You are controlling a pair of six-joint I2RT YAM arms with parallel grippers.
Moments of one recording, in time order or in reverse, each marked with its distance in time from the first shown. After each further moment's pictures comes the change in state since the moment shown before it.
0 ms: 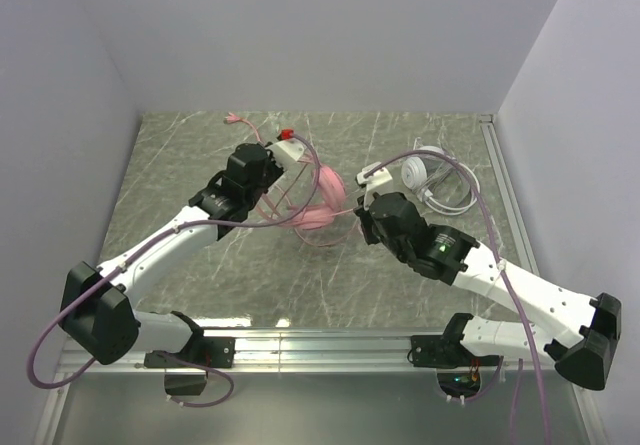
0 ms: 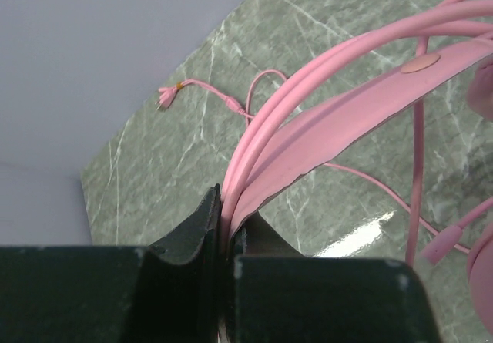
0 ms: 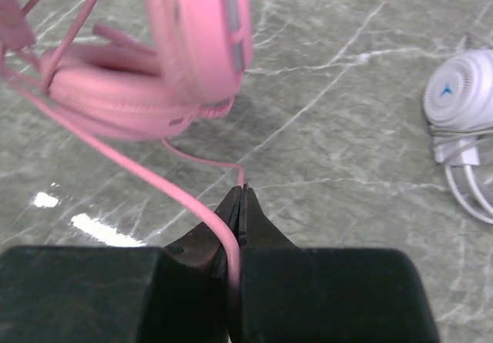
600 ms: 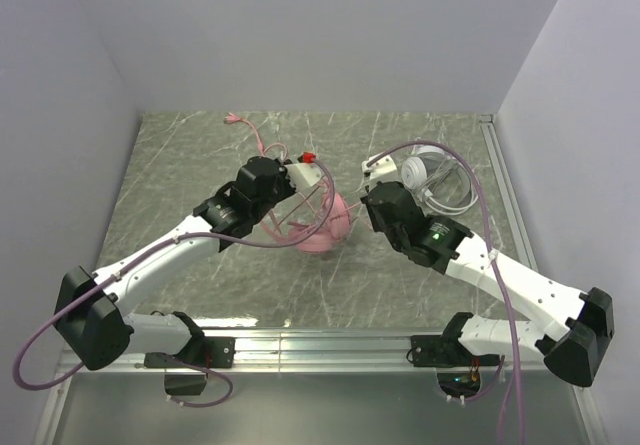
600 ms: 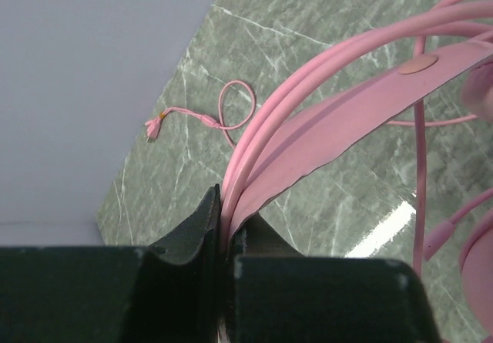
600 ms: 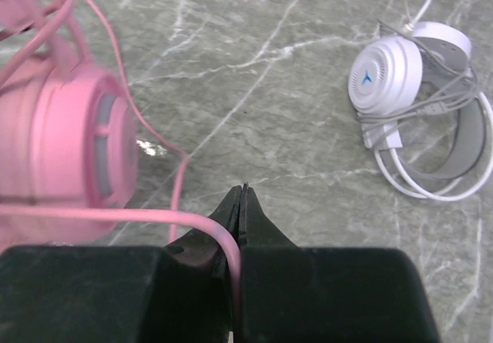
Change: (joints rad) left arm -0.118 -0.036 -0.023 -0.058 0.034 0.147; right arm -0.091 0.057 0.029 -0.015 0.116 -0.052
